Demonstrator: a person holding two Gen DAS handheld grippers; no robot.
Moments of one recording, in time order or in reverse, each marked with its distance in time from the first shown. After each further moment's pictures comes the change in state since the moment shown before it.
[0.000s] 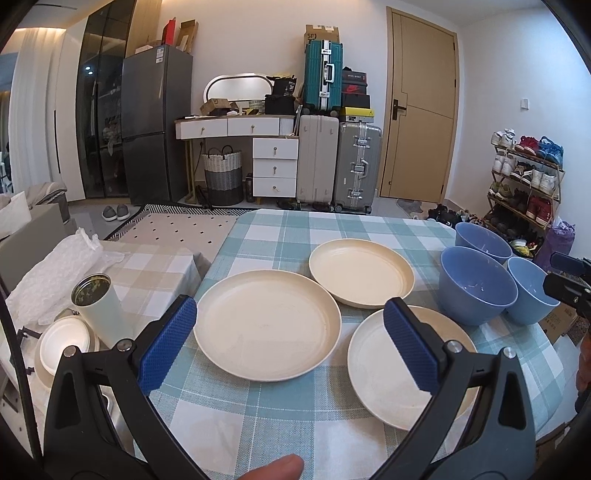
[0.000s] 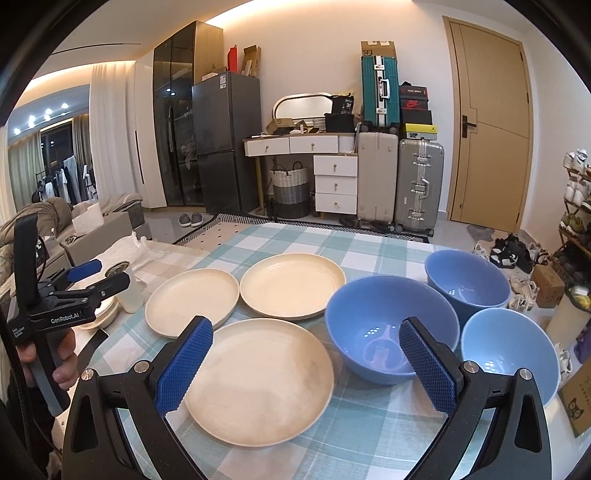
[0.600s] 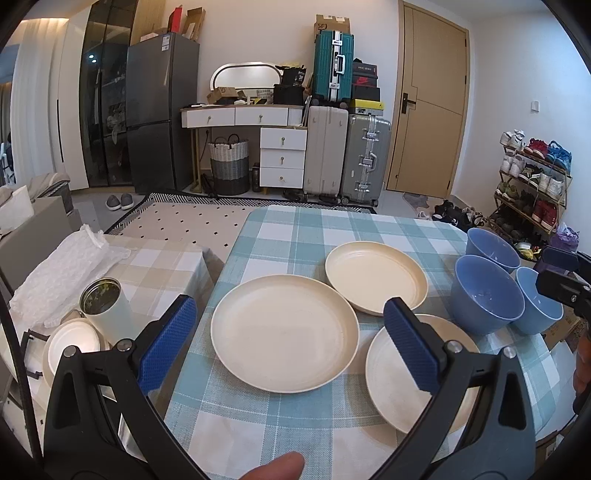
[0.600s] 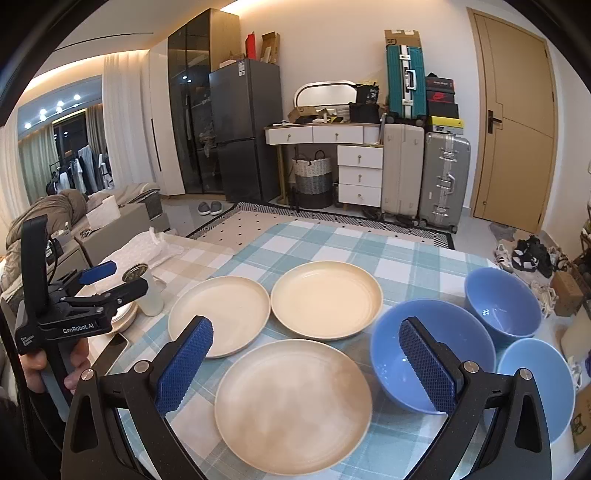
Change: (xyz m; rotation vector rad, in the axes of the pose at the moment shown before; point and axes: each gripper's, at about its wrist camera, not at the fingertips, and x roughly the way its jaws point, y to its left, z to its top) left arm 0.009 0.023 0.031 -0.033 0.050 0.017; right arm 0.039 0.034 0.046 -0.035 0.058 0.080
